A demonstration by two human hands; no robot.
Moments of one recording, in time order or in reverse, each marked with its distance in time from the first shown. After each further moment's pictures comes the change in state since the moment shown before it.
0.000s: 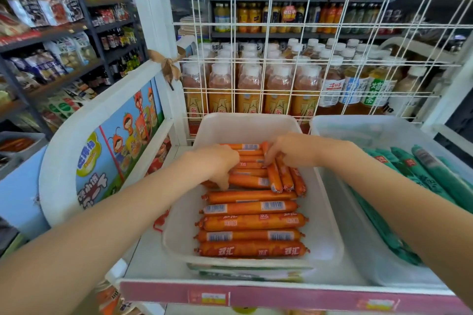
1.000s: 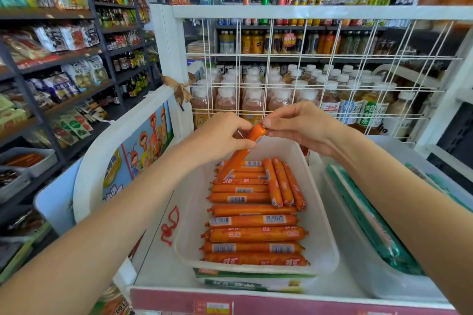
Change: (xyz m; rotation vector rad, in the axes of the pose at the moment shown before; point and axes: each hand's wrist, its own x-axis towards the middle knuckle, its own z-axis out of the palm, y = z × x) left_hand -0.050 -0.002 -0.057 -0.545 0.630 0.145; right_hand -0.038 -0.026 -0.054 1.323 0.427 -0.159
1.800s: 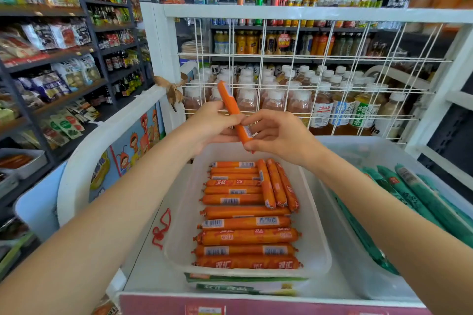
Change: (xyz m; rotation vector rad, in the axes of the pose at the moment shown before) left_hand 0.017 0.000 -0.004 -0.862 0.172 -0.473; right_hand -0.008 0.017 0.018 -0.552 0.053 -0.266
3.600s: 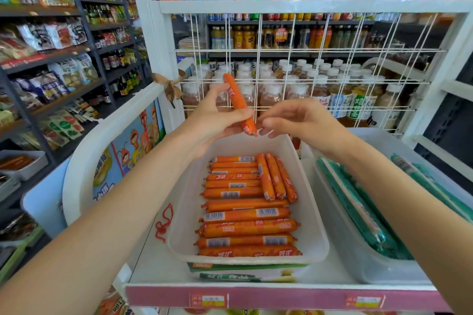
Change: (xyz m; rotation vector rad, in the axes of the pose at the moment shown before) left_hand -0.025 0.006 0.009 -0.137 -0.025 0.087; right_hand -0.020 -0.009 -0.028 0.188 0.009 -0.016
